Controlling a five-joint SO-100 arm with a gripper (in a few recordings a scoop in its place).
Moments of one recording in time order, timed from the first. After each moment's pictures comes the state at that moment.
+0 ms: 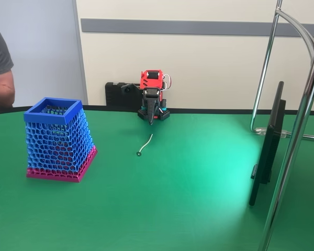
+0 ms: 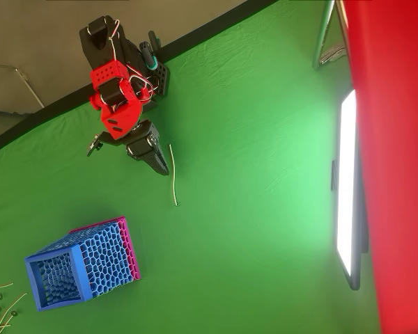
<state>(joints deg) 1.1 190.1 176.2 49.3 -0.9</state>
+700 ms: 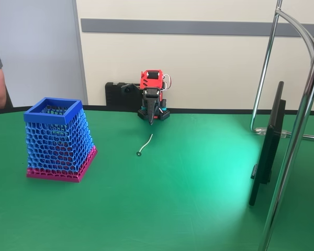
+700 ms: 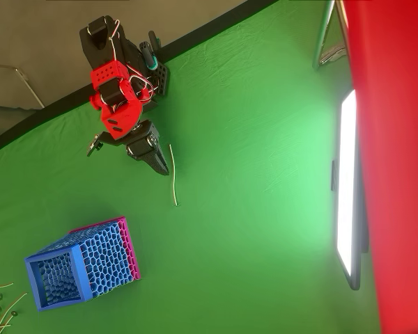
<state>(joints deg) 1.1 190.1 176.2 49.3 -0.9</state>
